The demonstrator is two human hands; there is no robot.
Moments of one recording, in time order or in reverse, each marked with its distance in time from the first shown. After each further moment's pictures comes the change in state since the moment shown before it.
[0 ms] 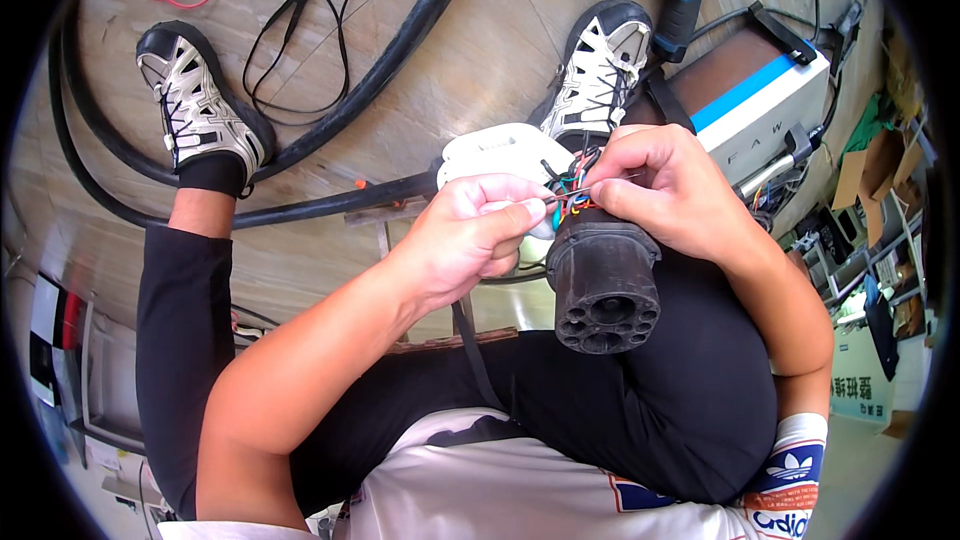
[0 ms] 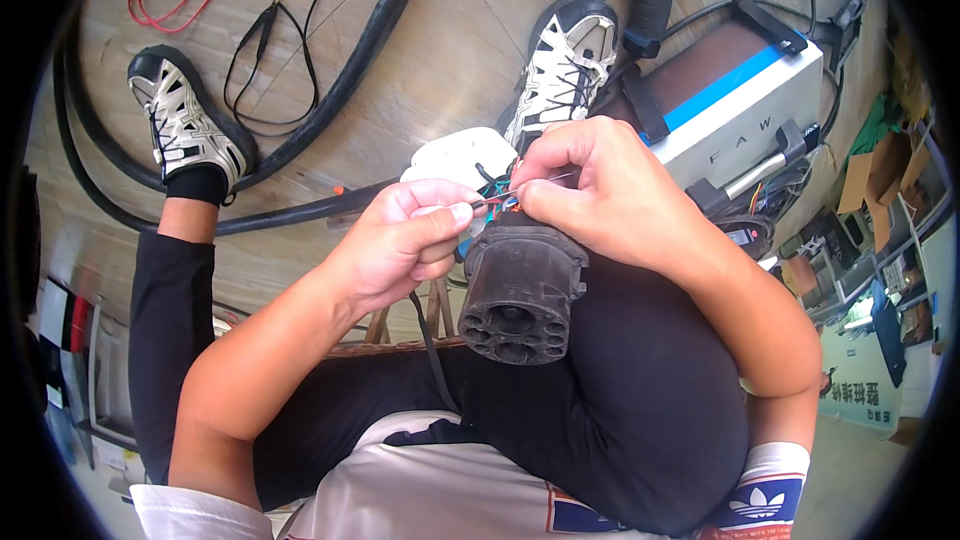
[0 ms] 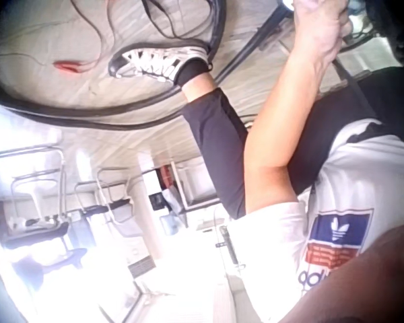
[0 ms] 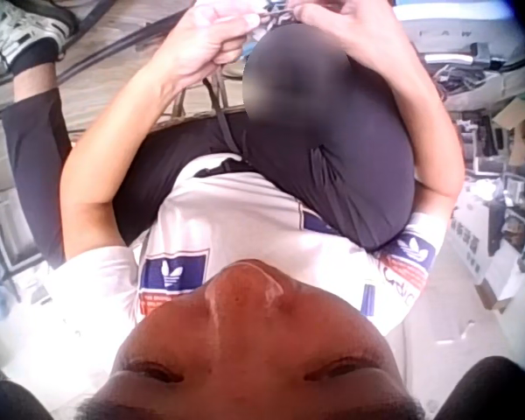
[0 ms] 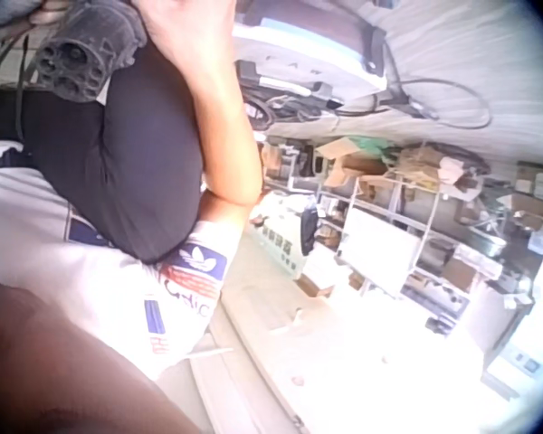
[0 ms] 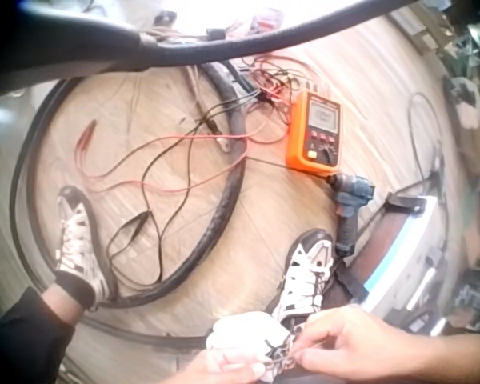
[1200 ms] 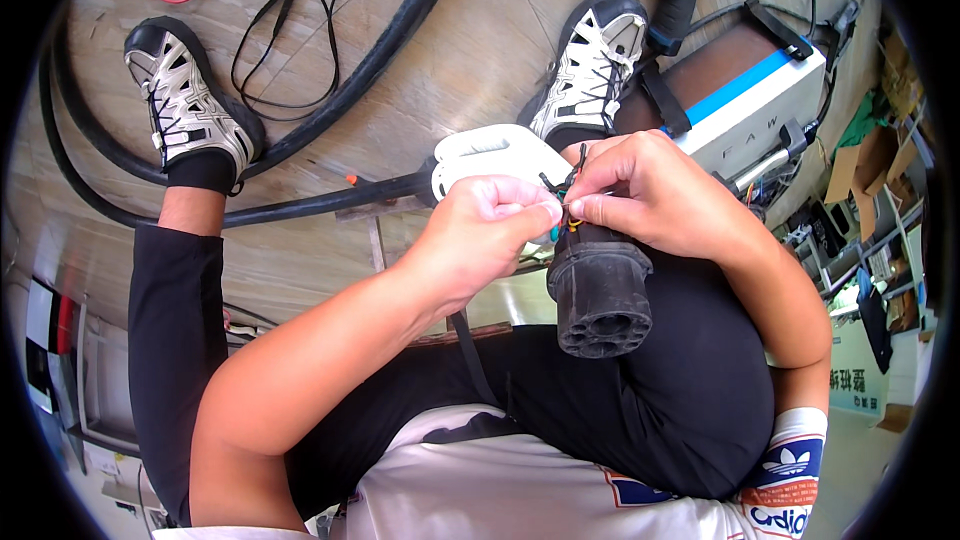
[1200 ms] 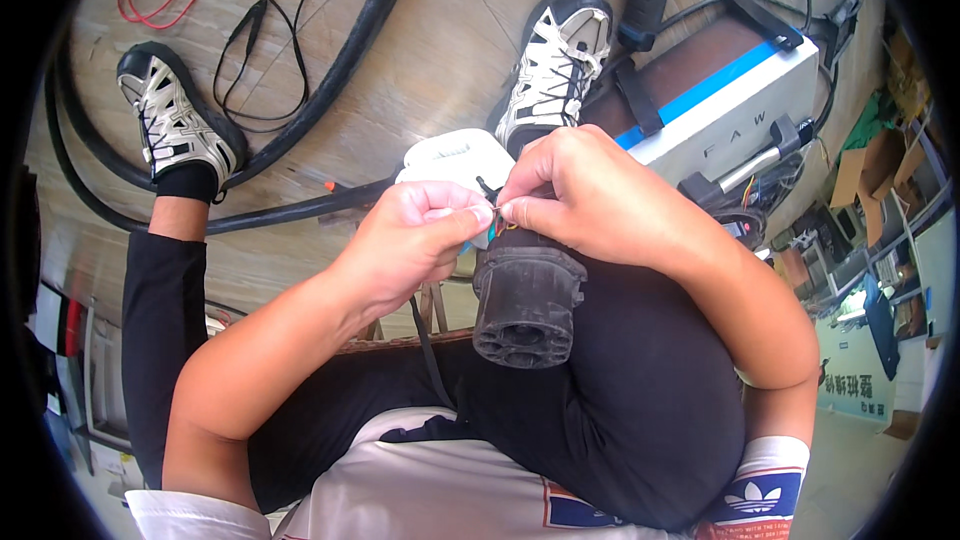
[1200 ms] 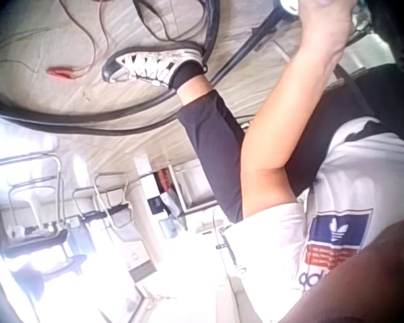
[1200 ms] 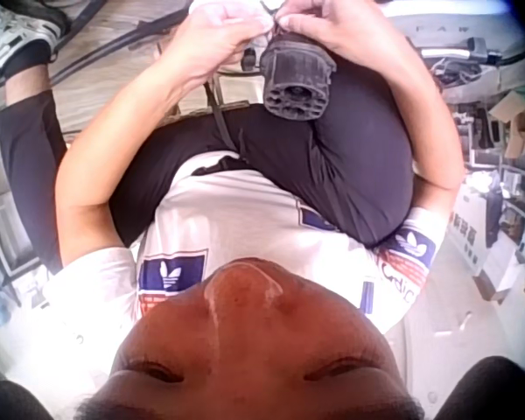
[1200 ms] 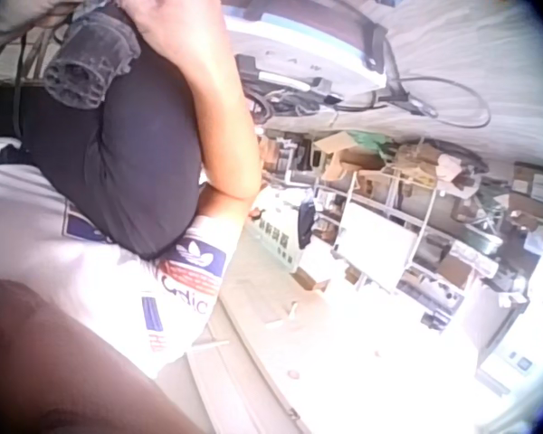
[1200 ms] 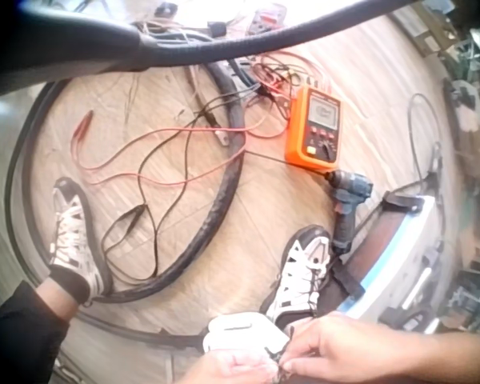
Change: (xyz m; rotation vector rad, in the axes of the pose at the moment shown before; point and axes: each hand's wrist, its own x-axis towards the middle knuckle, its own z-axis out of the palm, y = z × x) left_hand 0.003 -0.003 0.020 0.215 0.174 -0.033; right_hand 0.006 0.000 0.000 -0.320 -0.186 -0.136
